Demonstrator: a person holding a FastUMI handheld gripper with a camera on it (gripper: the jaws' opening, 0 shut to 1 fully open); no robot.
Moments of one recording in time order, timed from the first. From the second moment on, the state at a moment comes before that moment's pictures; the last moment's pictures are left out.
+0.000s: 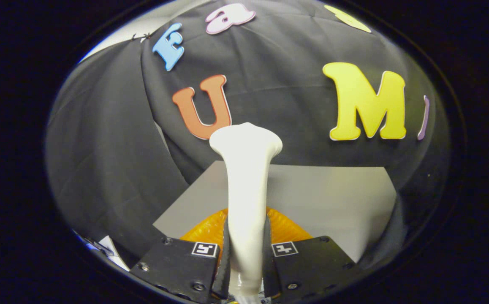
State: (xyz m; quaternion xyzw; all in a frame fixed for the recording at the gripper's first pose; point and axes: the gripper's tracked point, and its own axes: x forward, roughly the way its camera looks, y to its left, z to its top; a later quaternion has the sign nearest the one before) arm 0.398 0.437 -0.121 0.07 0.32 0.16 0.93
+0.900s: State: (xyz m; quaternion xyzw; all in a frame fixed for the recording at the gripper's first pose) arm 0.226 0.268 0.022 0.11 0.16 0.09 0.98
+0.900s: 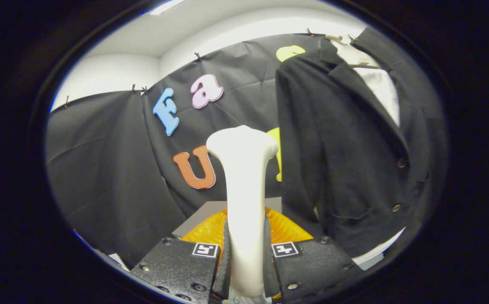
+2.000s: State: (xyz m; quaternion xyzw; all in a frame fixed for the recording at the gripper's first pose) arm 0.240 0.069 0.126 0.05 0.01 -0.03 1.00
